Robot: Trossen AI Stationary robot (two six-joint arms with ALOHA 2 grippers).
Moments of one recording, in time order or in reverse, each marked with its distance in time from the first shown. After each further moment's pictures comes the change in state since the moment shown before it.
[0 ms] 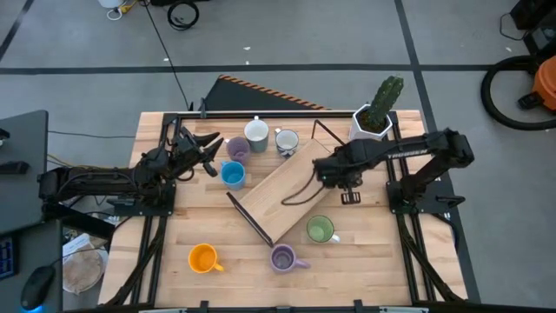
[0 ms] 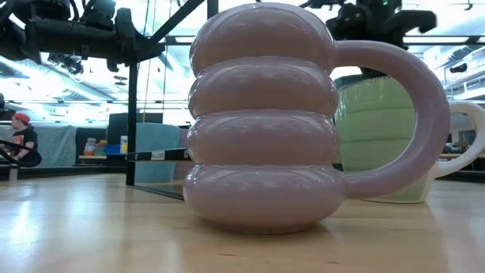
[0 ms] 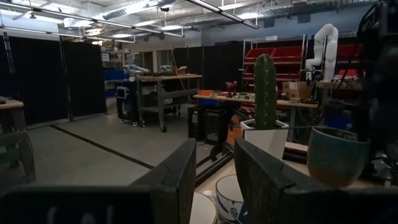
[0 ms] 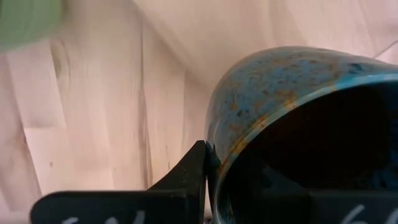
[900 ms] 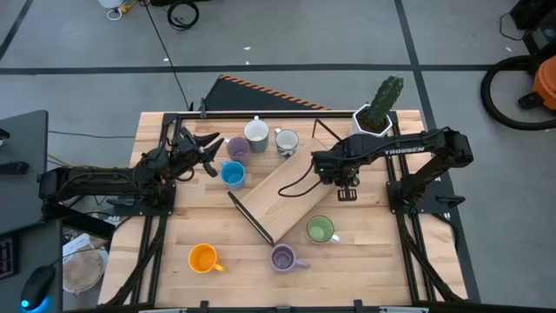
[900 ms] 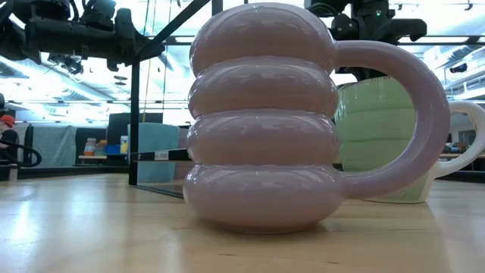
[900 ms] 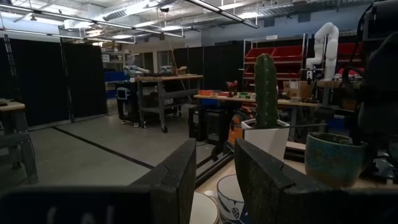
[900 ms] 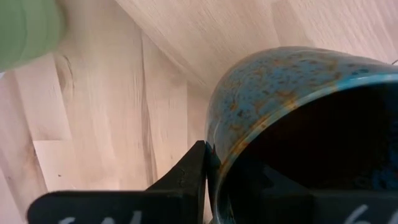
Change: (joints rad) left arm 0.000 0.000 0.000 0.001 0.000 0.011; right arm -0.061 0.000 -0.036 0.049 -0.059 -0.016
